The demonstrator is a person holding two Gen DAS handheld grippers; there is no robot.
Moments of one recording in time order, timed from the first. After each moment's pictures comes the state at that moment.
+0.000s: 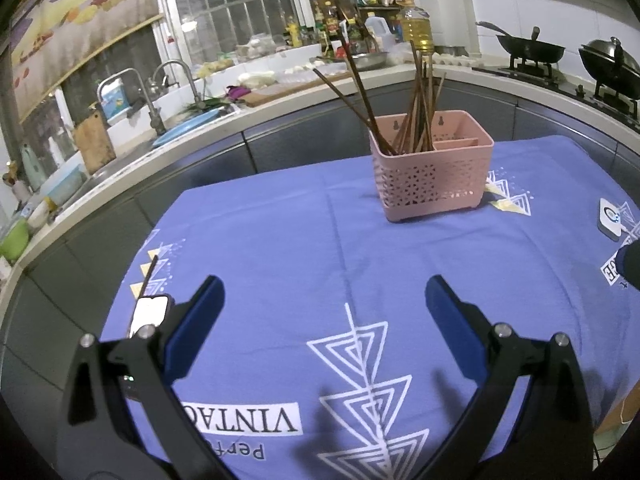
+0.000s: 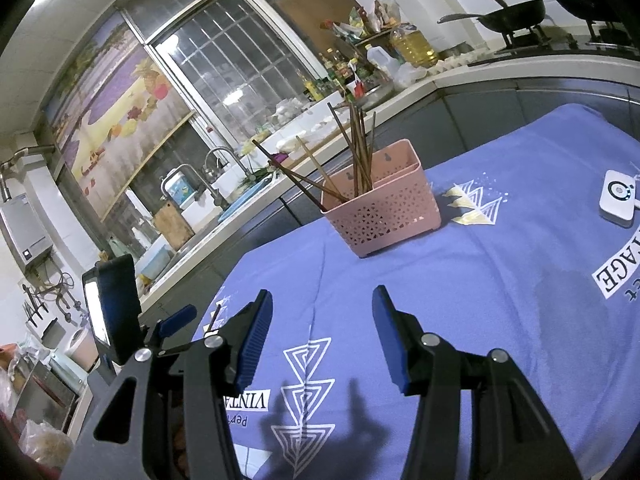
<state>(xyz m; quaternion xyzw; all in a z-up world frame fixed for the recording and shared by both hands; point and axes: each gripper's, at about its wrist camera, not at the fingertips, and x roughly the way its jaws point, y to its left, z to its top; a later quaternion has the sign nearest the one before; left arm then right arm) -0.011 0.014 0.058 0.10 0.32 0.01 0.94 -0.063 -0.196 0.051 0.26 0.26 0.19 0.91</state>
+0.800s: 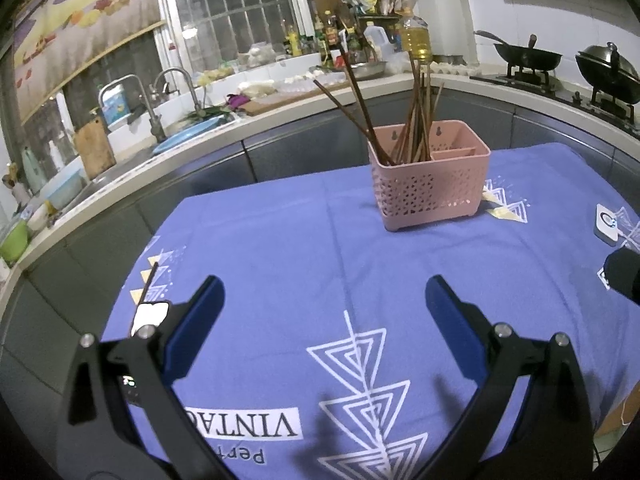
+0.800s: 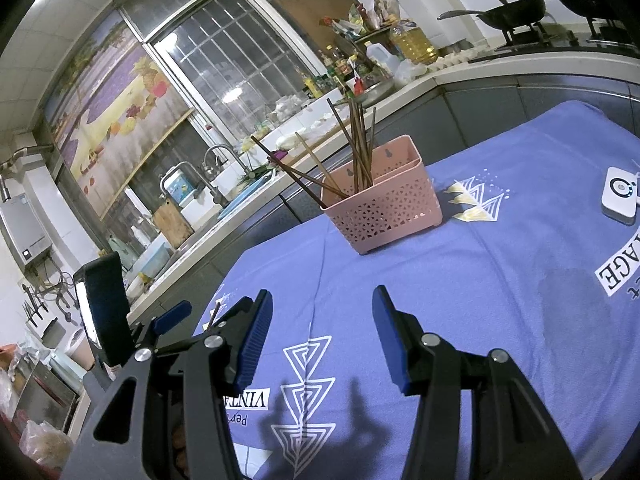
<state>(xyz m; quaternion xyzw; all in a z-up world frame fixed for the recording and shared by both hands) -0.017 0.012 0.067 0.10 0.30 0.01 0.95 -0.062 -0.191 0.048 0.26 0.26 0.19 0.91</state>
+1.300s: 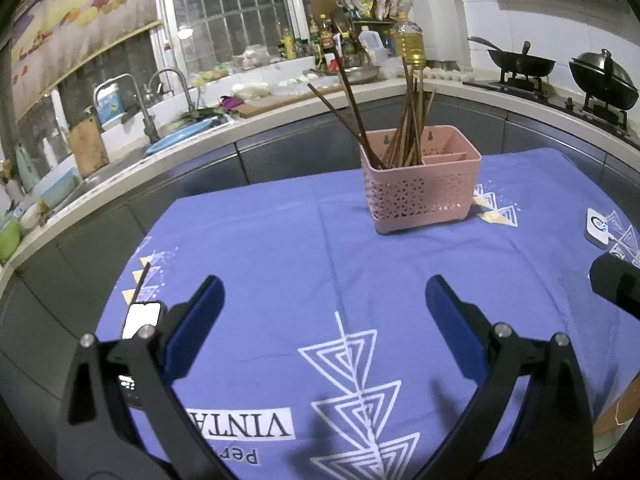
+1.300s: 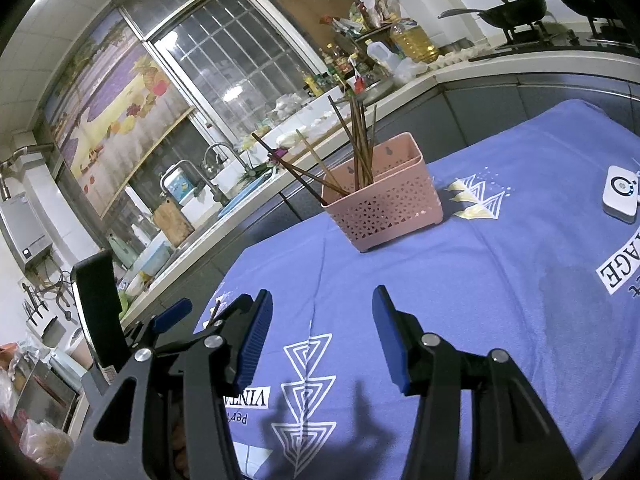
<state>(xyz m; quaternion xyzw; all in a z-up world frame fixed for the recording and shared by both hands) -0.023 0.009 0.066 0.09 0.29 0.00 0.95 -0.062 -0.185 0.044 0.26 0.27 0.19 0.91</state>
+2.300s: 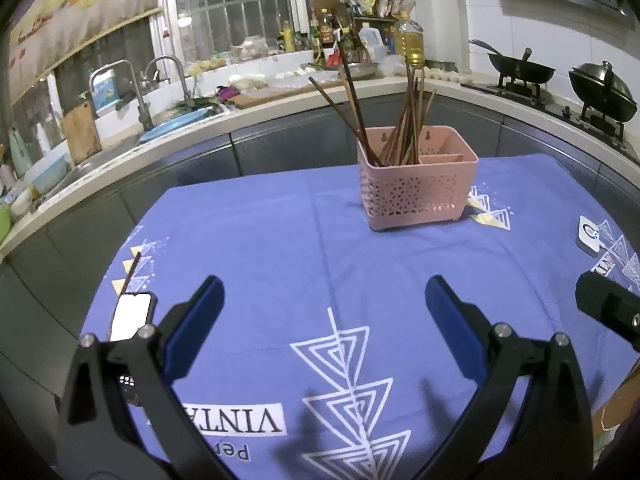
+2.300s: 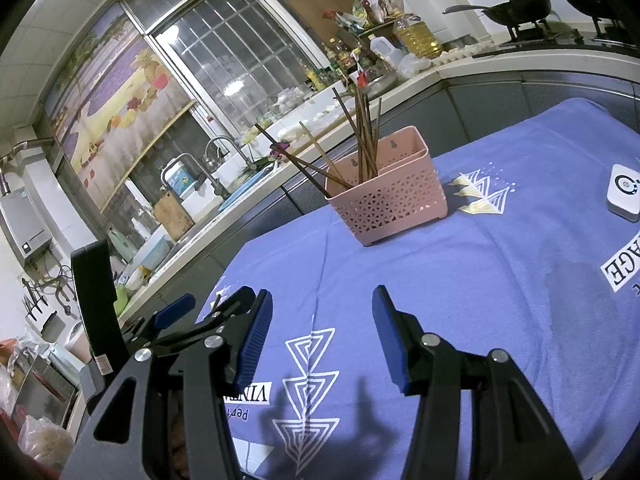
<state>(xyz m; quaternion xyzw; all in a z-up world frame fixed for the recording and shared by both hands) -0.022 0.005 0.066 0.07 0.31 -0.01 0.95 -0.065 -0.179 0.044 0.26 0.27 0.19 0.91</state>
